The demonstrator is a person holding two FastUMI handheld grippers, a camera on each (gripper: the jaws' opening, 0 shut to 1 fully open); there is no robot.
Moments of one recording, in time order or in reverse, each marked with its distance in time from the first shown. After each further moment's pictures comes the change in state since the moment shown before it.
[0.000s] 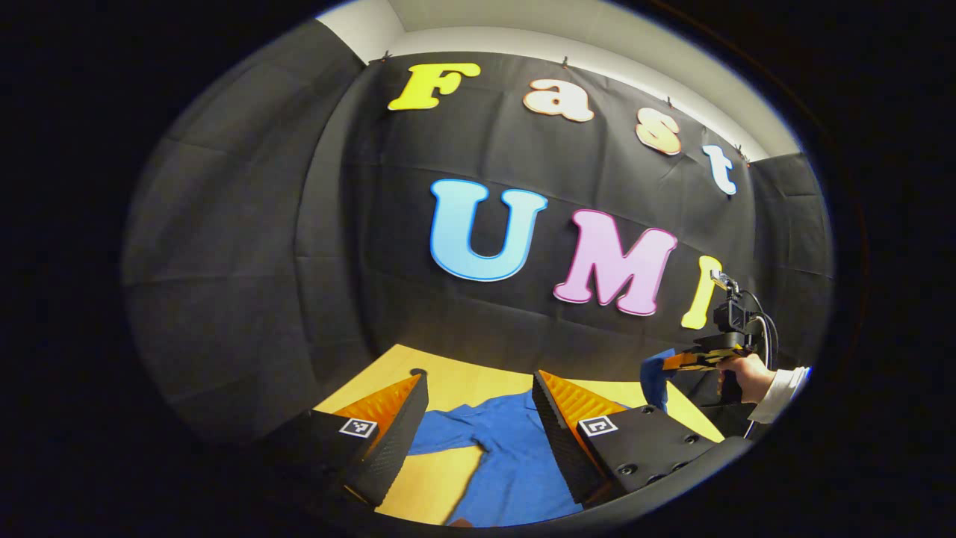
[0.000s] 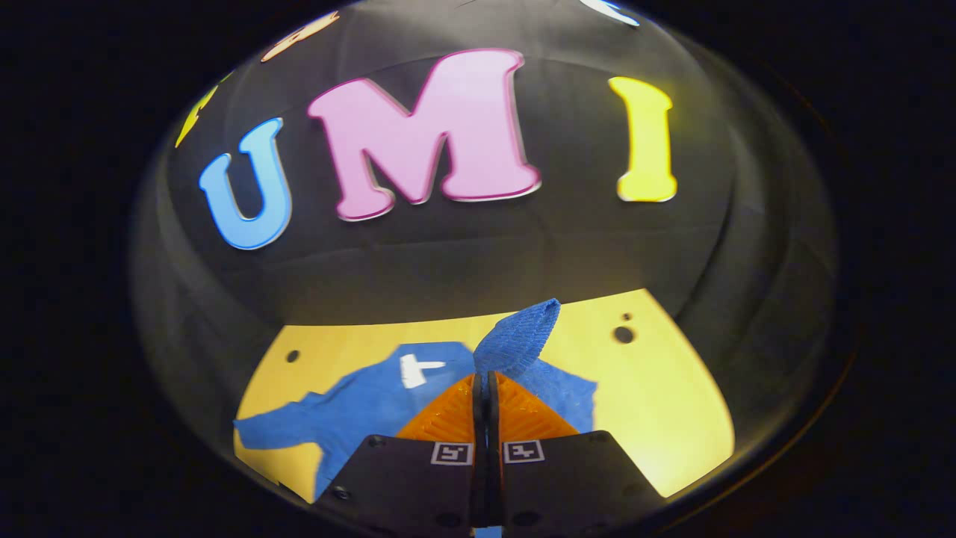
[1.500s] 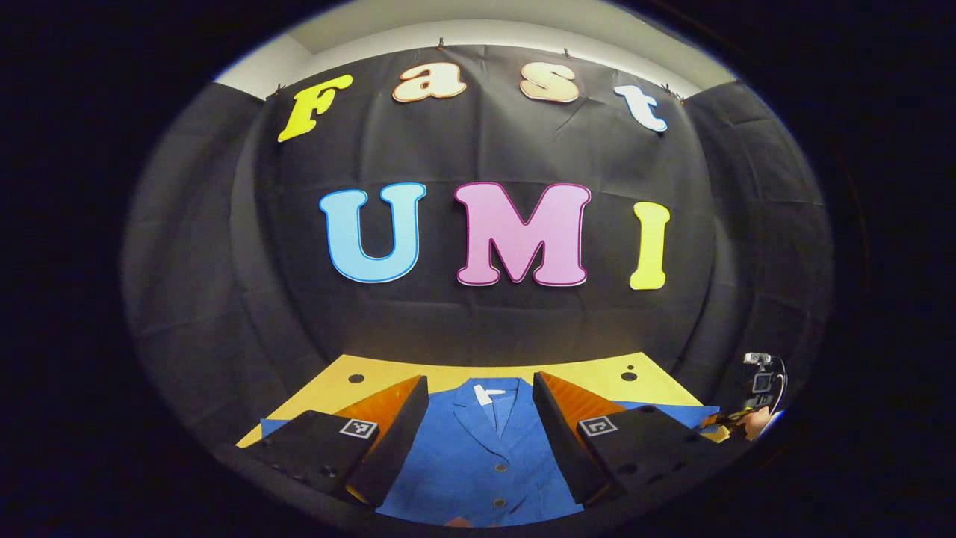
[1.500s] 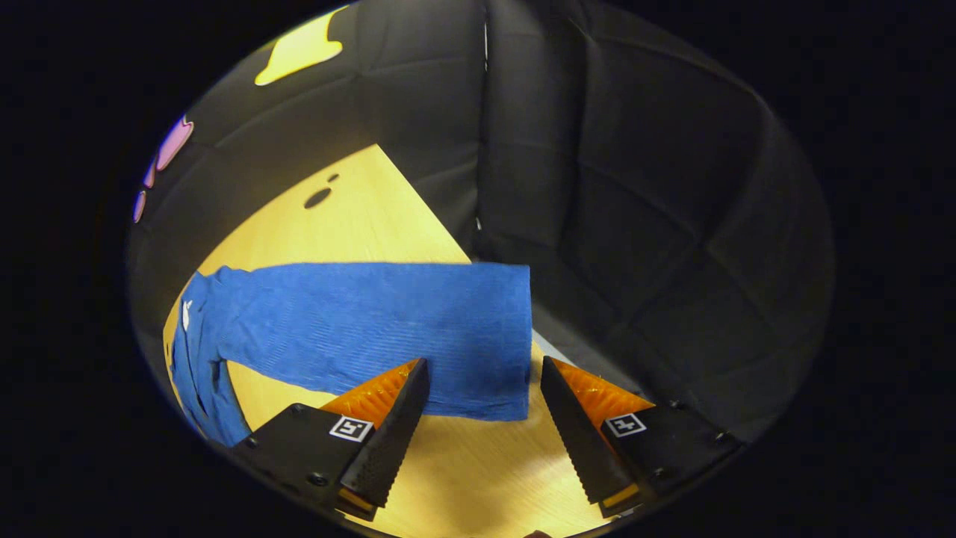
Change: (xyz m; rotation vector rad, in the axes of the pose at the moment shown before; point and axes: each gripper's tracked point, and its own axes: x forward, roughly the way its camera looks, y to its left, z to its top) left arm 0.022 -0.273 -0.032 0.210 0.062 -0.074; right arm -0.039 -0.530 -0.218 0.276 0.273 -0.514
